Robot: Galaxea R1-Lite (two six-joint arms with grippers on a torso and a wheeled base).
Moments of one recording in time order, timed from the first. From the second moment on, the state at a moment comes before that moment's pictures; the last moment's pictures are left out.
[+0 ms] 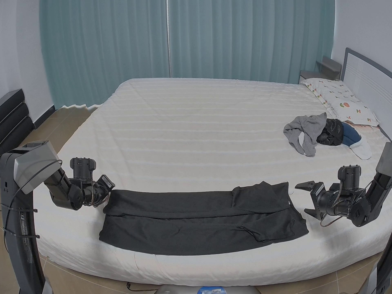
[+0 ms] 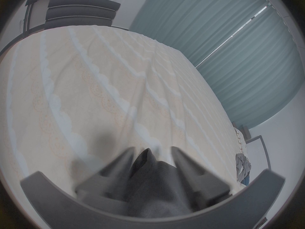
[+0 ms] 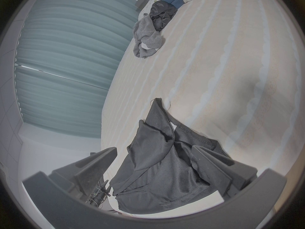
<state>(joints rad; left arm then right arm) 0.03 2.37 -0.98 -0.71 -0.08 -0.81 0.01 2.07 -0.46 -1.00 0.29 1.02</state>
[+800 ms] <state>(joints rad) 0.07 2.35 -0.80 -0.87 -0.33 -0.53 0.01 2.07 -0.46 -1.00 0.31 1.02</state>
